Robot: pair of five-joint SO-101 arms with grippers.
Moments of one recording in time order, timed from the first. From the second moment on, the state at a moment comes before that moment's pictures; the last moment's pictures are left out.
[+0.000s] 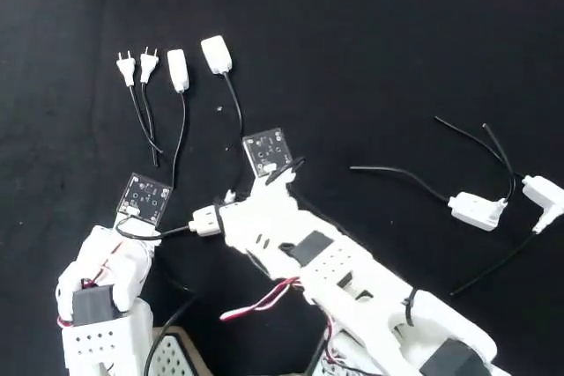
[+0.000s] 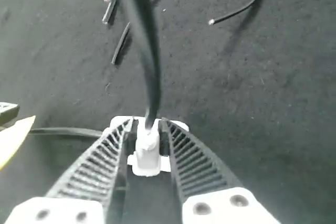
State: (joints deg) left arm -15.6 -104.0 95.0 72.1 -33.3; right arm -41.1 -33.9 75.3 13.0 -23.1
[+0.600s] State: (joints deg) left arm -15.6 -104.0 95.0 72.1 -33.3; right arm -37.5 -33.3 75.9 6.9 -23.1
